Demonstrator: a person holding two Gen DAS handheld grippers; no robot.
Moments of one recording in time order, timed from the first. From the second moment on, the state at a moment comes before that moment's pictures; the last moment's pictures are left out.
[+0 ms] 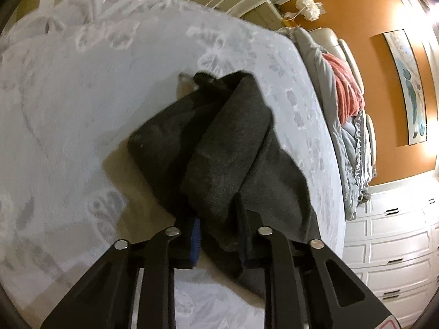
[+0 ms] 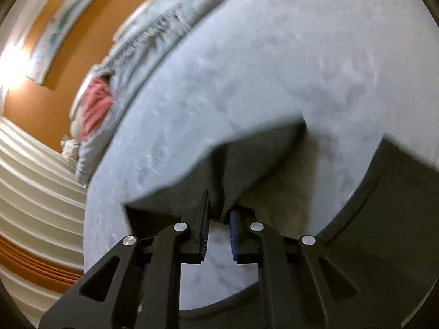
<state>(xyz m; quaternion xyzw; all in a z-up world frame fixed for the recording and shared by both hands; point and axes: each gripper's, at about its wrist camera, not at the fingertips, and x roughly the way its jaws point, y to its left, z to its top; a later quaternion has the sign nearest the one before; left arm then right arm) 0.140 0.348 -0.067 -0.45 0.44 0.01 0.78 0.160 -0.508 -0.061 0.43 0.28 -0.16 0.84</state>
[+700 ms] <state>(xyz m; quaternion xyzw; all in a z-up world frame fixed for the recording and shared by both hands) 0.129 0.355 -0.028 -0.45 0.40 0.01 0.80 0.039 -0.541 -0.021 0.29 0.32 -0.25 0.87</state>
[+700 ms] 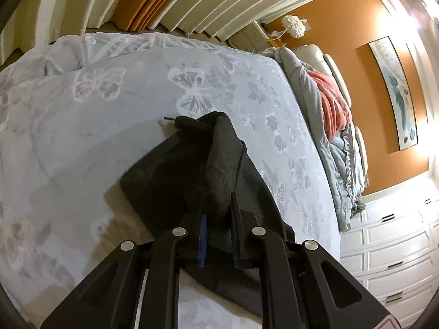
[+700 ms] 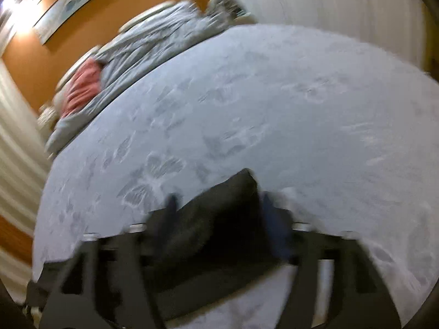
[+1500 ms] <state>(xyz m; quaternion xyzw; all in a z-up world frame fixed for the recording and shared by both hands) 0.171 0.207 -0.077 -0.44 0.50 -0.14 0.73 0.096 -0.255 -0.038 0.20 0.44 0.06 0.87</state>
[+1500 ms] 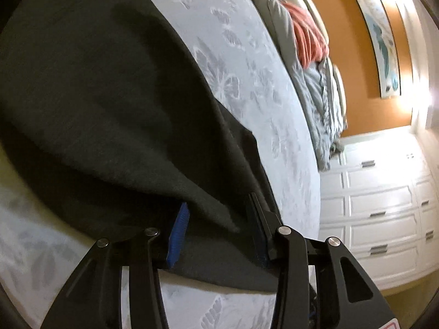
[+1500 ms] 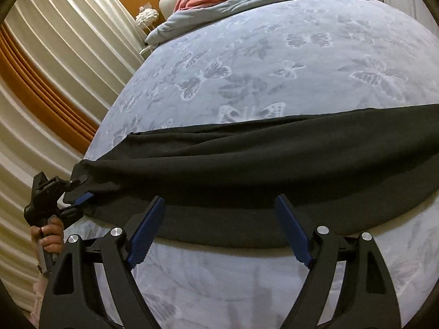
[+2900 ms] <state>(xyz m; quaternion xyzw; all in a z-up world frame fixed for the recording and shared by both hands) 0.144 0.231 -0.086 -0.38 0.54 -0.05 0.75 0.020 -0.535 -0.065 0.28 0.40 -0.23 0.84</state>
